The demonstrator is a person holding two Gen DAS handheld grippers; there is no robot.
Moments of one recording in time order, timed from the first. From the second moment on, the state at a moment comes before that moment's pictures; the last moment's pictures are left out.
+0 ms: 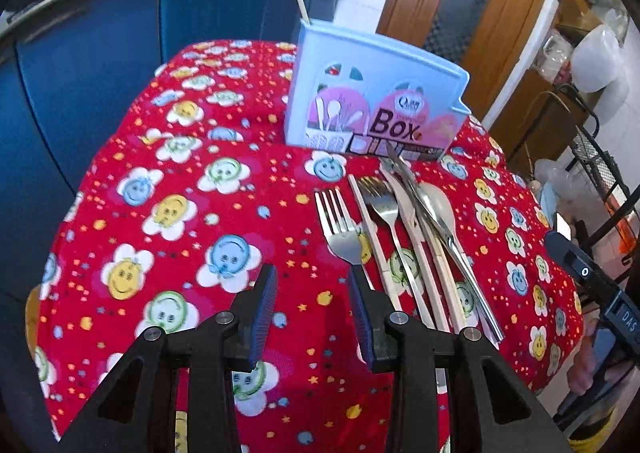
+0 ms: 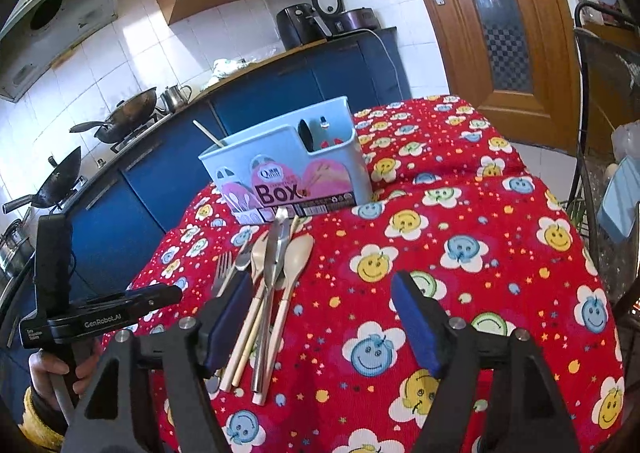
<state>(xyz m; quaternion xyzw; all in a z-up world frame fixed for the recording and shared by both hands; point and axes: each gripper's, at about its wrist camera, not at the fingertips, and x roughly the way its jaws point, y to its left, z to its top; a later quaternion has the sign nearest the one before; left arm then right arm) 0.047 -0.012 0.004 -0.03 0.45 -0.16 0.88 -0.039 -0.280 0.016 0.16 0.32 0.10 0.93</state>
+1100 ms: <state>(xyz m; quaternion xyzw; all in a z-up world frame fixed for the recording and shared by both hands) 0.088 -0.040 -0.011 -0.04 0.53 -0.20 0.82 -0.035 -0.286 -0.001 0.17 0.34 0.09 0.92</state>
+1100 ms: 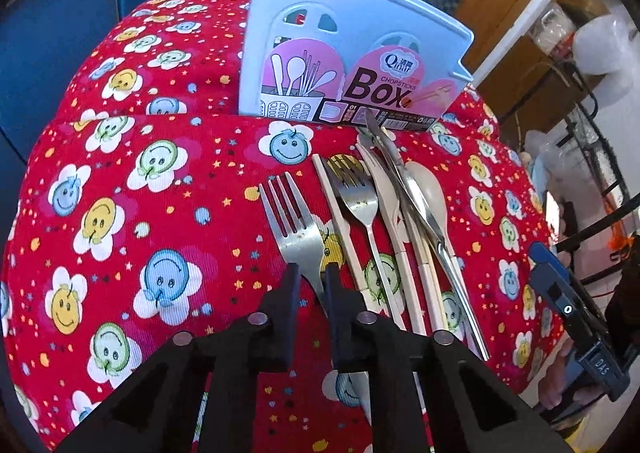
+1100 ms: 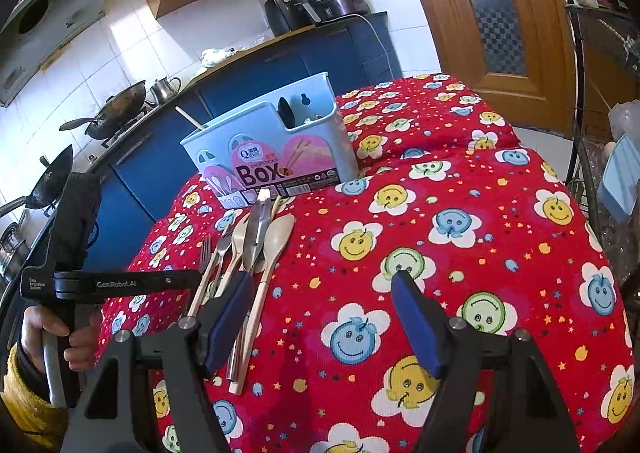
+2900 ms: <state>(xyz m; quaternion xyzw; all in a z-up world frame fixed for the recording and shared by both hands) 0.083 0.024 0.029 -0.07 0.39 -0.22 0.89 0.087 -0.187 0.006 -0.04 0.51 0.14 0.85</state>
